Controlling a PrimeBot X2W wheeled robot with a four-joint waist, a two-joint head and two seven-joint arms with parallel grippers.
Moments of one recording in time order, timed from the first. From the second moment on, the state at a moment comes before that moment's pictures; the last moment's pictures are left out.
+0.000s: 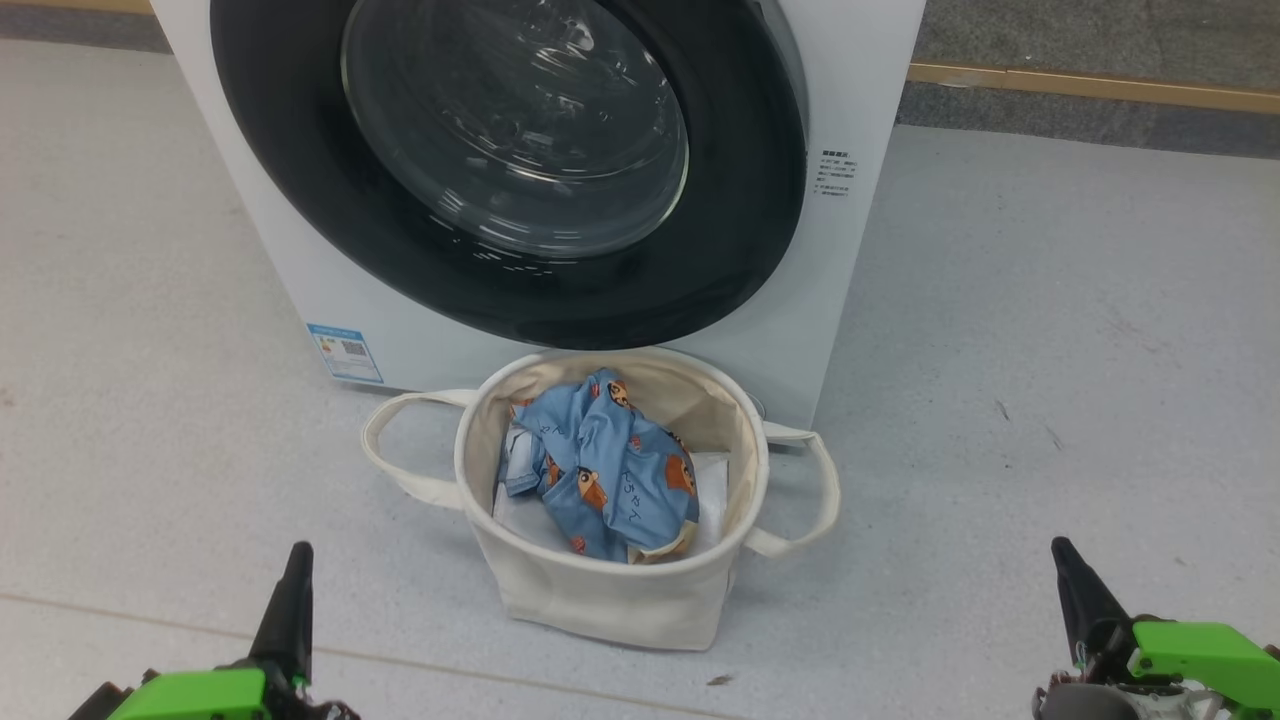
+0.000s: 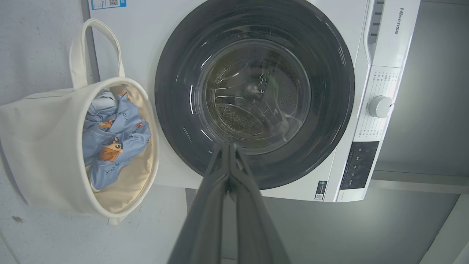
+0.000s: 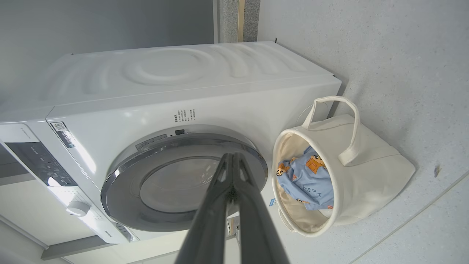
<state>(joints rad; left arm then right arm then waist) -0.08 0.04 0.08 0.28 -1.61 -0.12 0.11 -0.06 -0.04 -0.13 0.28 1.61 0.13 0.11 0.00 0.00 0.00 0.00</state>
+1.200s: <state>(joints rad) -0.08 0.04 0.08 0.28 -1.61 -0.12 0.11 -0.06 -0.04 -0.13 0.28 1.61 0.13 0.11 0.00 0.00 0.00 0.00</state>
